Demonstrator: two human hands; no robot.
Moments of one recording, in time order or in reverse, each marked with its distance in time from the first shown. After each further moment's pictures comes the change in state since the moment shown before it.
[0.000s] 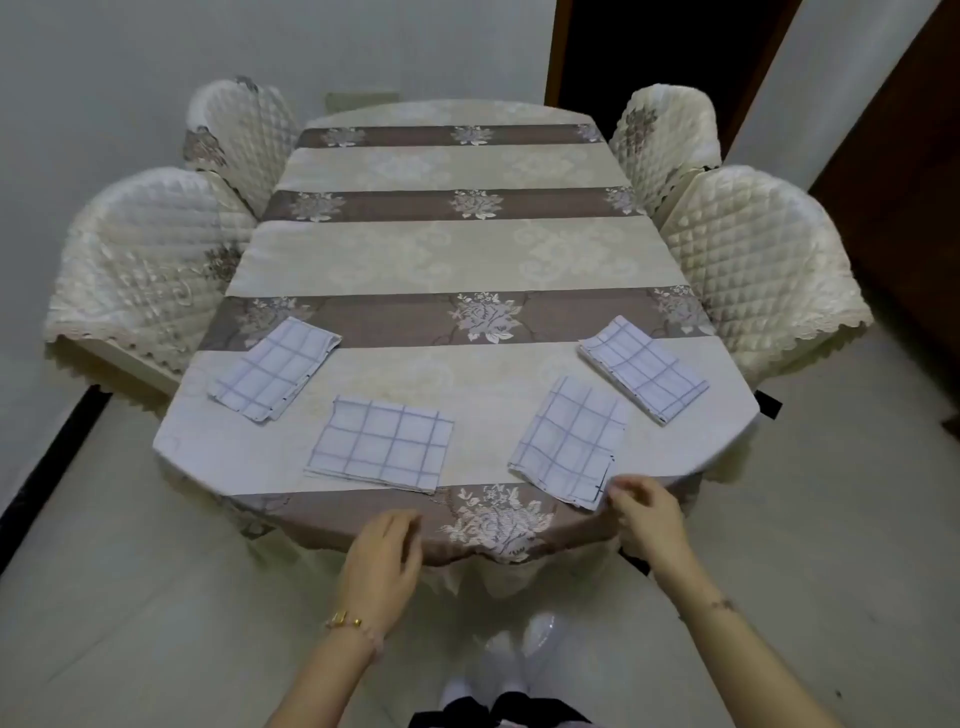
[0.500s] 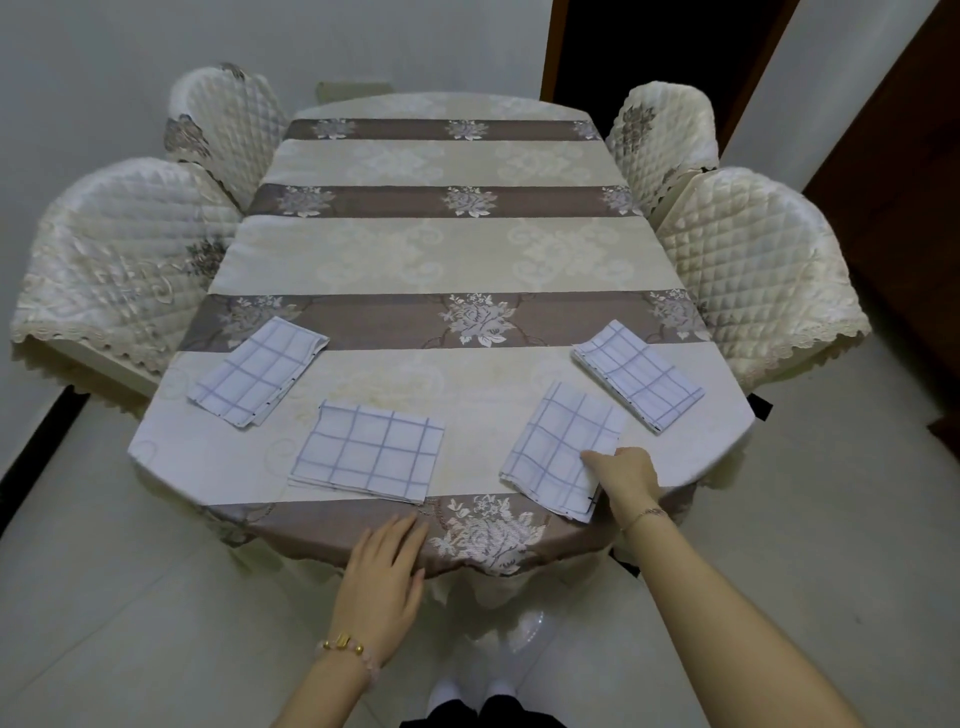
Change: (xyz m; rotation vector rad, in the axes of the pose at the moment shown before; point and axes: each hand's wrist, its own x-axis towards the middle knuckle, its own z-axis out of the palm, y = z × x) left_hand -0.002 0.004 0.009 0.317 -0.061 0.190; right_hand 0.055 -0.045 0.024 -0.209 0.142 0.213
